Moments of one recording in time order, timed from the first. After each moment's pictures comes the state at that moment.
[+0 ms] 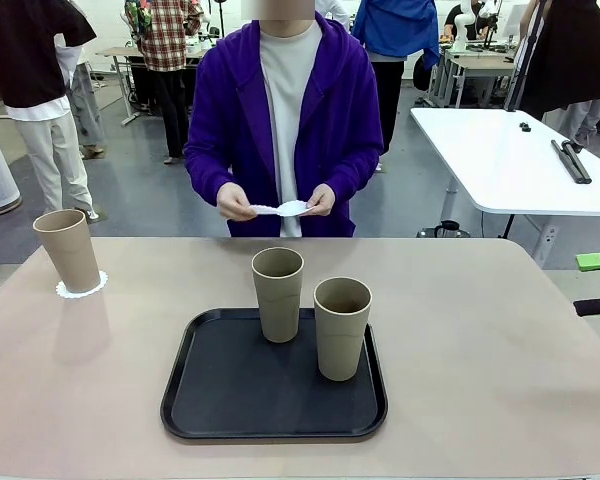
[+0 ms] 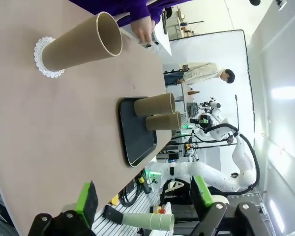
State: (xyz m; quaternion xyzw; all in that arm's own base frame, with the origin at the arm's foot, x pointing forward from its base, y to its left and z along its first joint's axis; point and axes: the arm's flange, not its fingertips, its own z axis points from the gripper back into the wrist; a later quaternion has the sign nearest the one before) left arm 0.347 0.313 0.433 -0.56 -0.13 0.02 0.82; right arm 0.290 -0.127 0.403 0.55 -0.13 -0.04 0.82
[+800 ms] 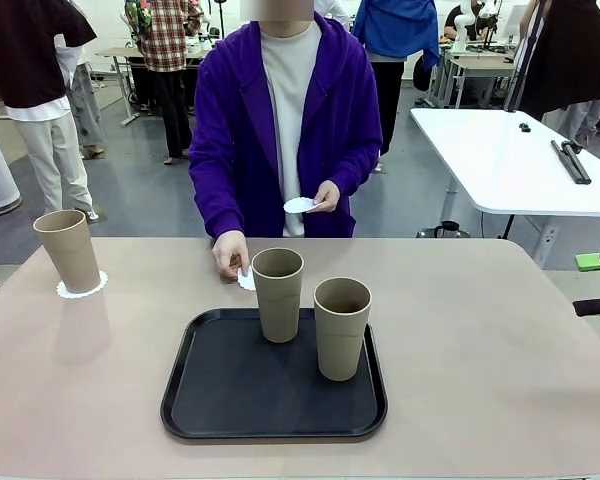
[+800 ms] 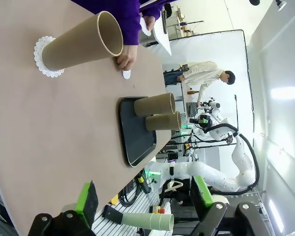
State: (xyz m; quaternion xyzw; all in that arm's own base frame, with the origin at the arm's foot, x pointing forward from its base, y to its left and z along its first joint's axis) left arm 0.349 0.312 0.431 -0.56 -0.12 0.02 0.82; right arm 0.290 -0.127 0.403 0.55 -0.13 -0.04 0.82
